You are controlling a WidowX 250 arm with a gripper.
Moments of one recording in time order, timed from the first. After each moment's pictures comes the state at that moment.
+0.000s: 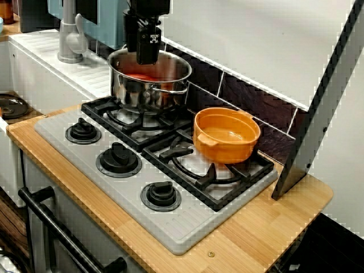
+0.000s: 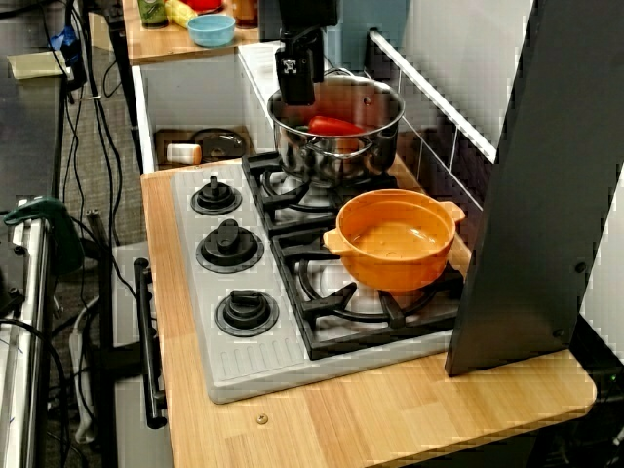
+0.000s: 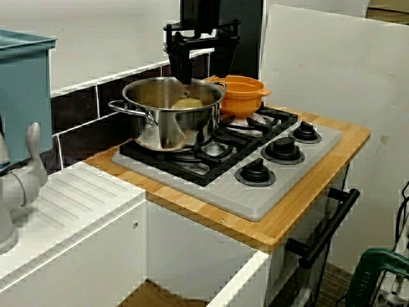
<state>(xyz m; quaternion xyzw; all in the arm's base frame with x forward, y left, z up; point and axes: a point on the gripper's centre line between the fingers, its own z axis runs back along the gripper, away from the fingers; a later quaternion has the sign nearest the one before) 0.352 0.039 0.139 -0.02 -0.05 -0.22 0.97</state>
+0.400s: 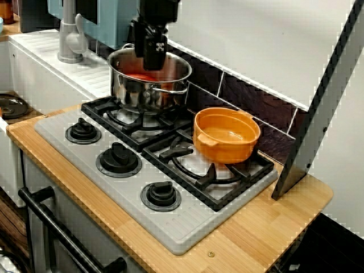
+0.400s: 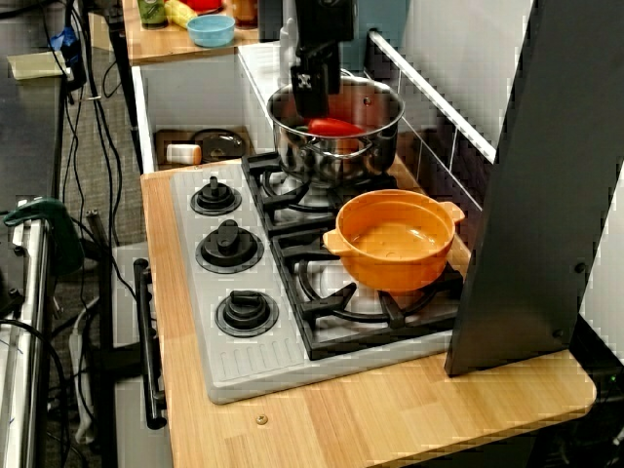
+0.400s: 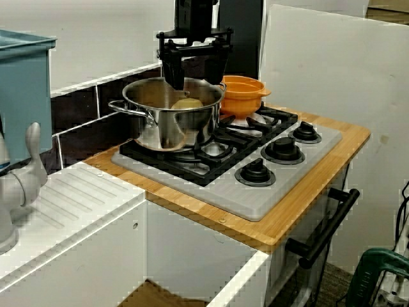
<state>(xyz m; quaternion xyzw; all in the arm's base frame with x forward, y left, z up) 0.365 0.034 0.126 -0.01 -0.05 -0.25 0.97</state>
